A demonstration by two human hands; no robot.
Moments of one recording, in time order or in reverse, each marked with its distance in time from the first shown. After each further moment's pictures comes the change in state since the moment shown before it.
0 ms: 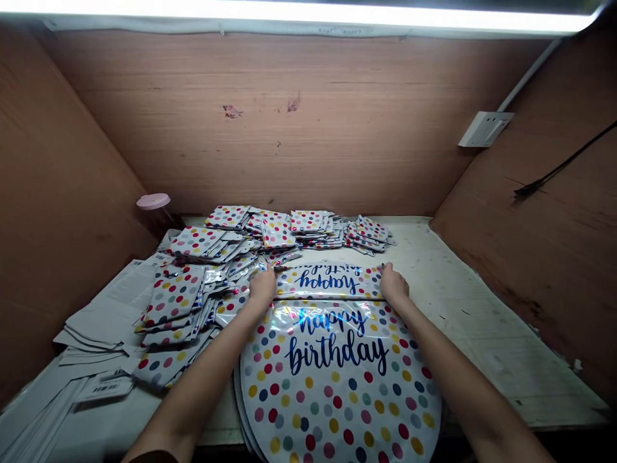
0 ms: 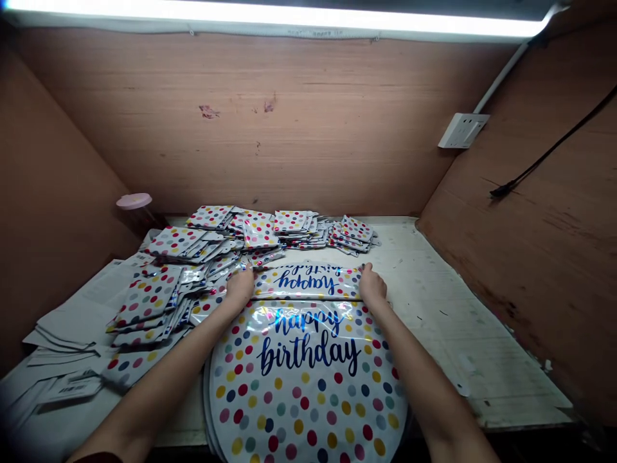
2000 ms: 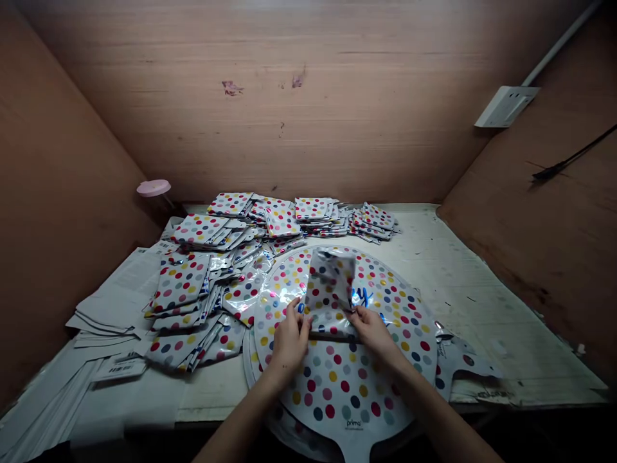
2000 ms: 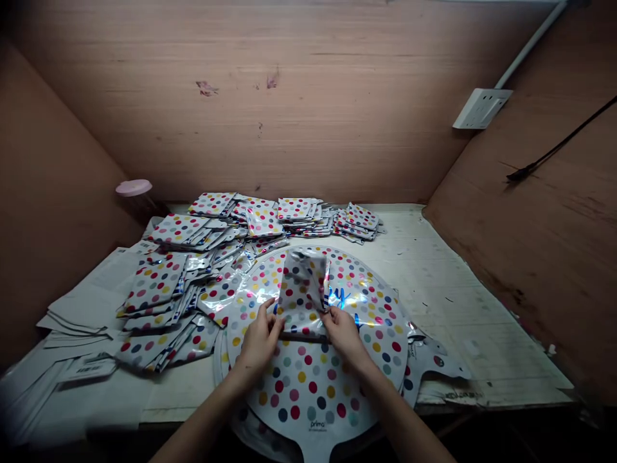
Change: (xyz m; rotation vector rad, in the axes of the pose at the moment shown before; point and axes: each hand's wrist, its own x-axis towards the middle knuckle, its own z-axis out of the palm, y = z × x) left_hand -0.157 0.022 0.003 -0.527 -0.251 0.066; right_hand -0.173 -0.028 0.017 0.615 -0.390 -0.310
